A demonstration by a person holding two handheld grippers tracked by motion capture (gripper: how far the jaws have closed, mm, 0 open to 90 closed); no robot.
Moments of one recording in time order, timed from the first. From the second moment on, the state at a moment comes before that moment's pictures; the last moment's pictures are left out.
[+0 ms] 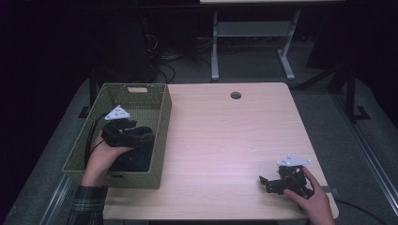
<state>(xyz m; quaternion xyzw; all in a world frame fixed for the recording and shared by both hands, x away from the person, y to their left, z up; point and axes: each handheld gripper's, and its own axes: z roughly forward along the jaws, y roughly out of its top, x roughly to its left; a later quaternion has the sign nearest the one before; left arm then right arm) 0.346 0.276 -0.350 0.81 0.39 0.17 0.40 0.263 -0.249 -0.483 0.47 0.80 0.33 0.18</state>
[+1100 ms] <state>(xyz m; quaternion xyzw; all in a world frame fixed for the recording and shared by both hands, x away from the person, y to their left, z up) 0.357 0.309 -0.382 0.85 0.42 0.15 0.29 0.263 -0.248 -0.483 0.47 0.80 0.33 0.18</state>
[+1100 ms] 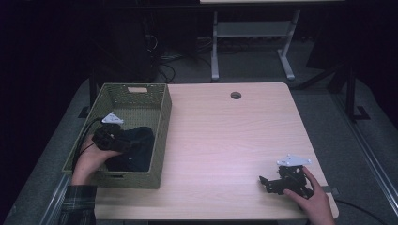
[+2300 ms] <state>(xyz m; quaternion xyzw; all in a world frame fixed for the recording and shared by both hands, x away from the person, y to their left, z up) 0.371 0.293 -0.422 0.89 0.43 0.05 0.16 0.263 -0.248 -0.483 0.47 0.80 0.33 0.18</state>
